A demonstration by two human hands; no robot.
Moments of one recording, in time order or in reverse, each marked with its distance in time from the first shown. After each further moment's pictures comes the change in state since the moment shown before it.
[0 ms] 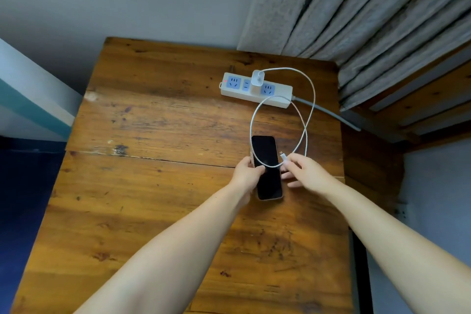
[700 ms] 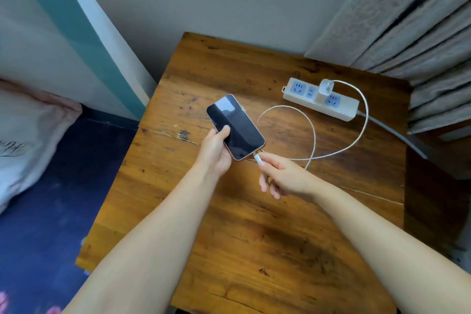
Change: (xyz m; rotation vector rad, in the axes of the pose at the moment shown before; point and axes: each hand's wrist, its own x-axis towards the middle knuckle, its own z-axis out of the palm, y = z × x) left_hand -0.027 0.052 -0.161 -0.754 0.117 0.219; right_hand 0.000 -0.122 0.104 0.052 -0.461 -0.212
